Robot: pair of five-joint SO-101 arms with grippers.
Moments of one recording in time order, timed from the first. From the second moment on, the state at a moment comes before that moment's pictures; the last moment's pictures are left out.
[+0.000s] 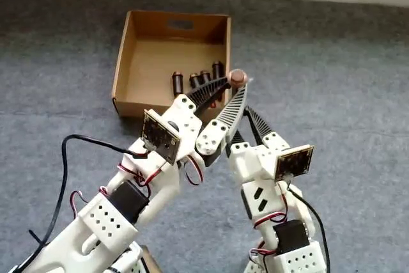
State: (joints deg) left arm 36.4 -60.7 63.8 -3.2 2.4; right arm -23.1 -103.9 95.9 13.6 -3.6
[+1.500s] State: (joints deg) left arm 36.4 -49.6 57.5 1.5 2.5; right arm -22.8 -103.8 95.9 13.8 1.3
